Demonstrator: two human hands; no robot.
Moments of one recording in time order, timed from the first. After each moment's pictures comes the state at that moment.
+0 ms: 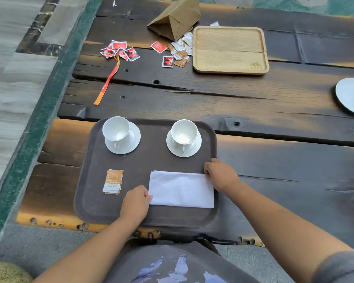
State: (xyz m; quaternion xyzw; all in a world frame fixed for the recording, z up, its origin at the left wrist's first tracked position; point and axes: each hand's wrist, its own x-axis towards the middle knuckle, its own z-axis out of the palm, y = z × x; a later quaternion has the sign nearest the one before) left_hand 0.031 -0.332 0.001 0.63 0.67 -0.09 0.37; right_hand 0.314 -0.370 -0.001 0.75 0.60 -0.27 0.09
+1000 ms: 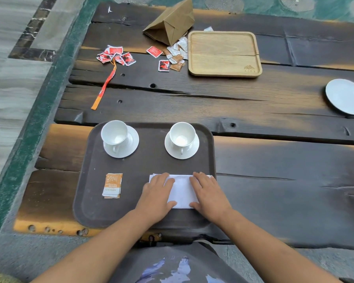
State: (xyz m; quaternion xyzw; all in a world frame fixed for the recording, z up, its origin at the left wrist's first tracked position) left_hand 0.069 -0.332 0.019 0.87 0.39 -0.15 0.25; right_hand 0.254 -0.423 0.010 0.71 0.66 -0.22 0.07
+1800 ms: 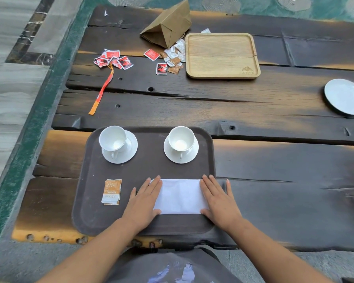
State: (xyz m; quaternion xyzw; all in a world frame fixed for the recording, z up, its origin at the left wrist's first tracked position) left_hand 0.035 -0.318 0.003 0.86 0.40 -0.22 0.24; right_hand 0.276 -0.443 -0.002 0.74 0.62 -0.25 0.13
